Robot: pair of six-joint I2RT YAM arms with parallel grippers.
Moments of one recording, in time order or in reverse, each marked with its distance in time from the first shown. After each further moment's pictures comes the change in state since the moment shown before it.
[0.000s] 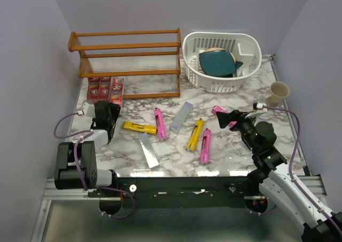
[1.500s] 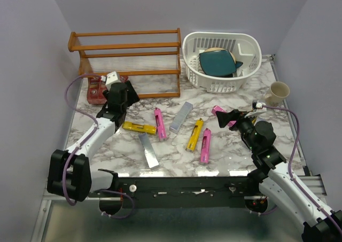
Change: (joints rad) left arm -0.230 -0.105 0.293 -0.311 -0.105 0.539; right arm 0.000 0.019 0.000 0.022 -0.002 0.000
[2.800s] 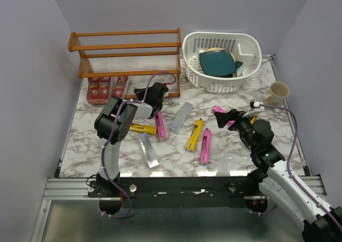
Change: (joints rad) left arm -0.311 0.800 0.362 0.303 -0.549 1.596; right arm 0.000 0.036 0.000 0.007 -0.013 0.000
